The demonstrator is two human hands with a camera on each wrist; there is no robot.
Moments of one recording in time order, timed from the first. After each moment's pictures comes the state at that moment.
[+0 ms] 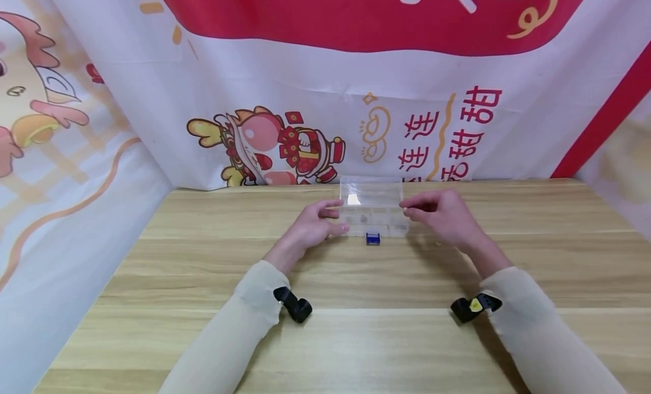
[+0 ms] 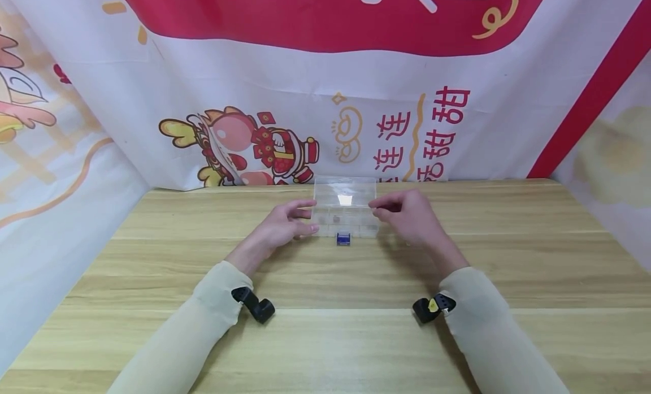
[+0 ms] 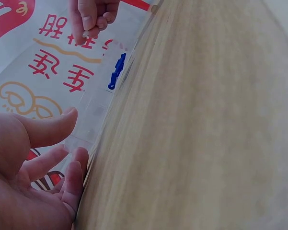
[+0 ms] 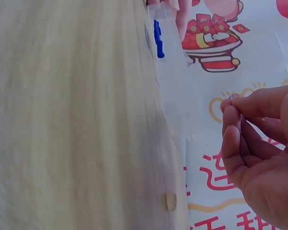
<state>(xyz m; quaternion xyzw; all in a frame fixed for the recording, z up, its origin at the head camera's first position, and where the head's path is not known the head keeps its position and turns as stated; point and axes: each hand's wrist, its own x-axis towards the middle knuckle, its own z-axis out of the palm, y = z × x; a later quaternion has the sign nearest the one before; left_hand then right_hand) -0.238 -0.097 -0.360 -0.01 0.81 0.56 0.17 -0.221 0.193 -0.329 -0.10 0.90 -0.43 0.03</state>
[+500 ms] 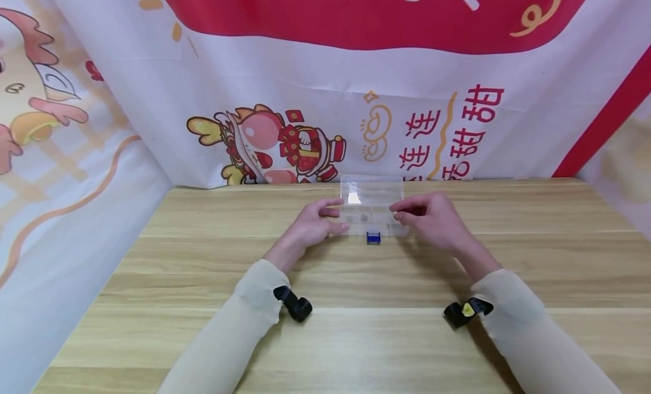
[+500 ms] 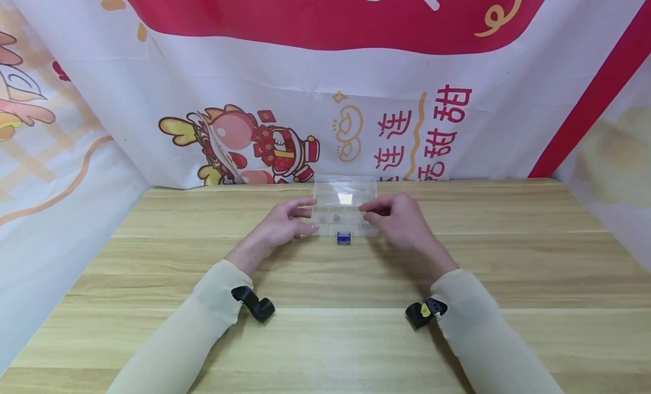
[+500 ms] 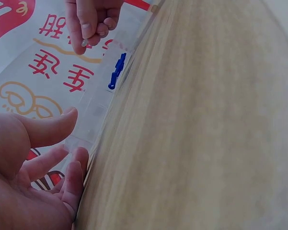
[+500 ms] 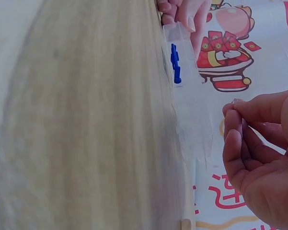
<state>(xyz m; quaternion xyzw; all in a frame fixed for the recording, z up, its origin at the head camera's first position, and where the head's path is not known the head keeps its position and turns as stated) -0.237 -0.098 -0.359 -0.01 0.81 0.56 0.17 -0.218 0.173 -0.333 -0.09 0.89 -0.45 0.05</state>
